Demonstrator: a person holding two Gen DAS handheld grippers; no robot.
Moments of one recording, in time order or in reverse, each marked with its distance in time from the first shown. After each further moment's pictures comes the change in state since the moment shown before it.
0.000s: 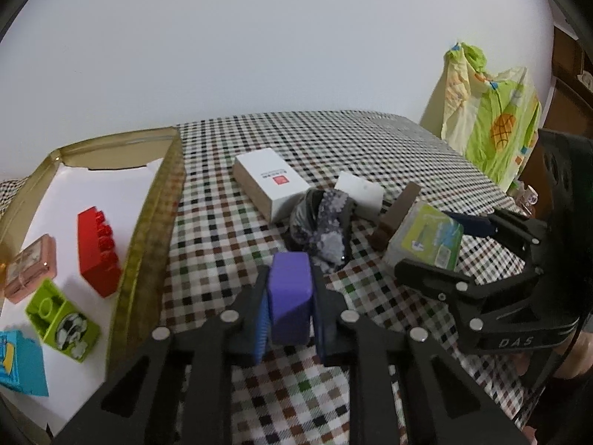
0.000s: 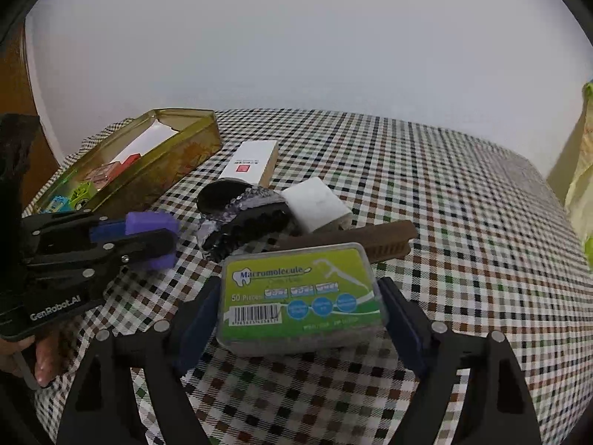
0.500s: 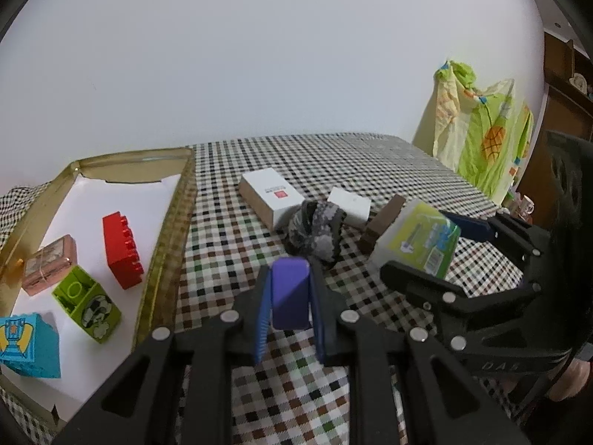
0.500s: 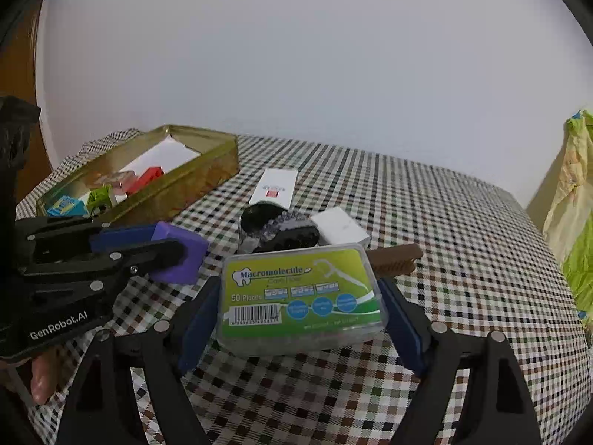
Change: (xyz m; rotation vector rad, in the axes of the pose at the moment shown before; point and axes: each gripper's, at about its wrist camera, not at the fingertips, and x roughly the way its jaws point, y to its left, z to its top) left arm -0.031 -0.001 -0.014 0.009 -0.107 0.001; right arm -0.035 0.039 -0.013 -0.045 -0.135 -0.081
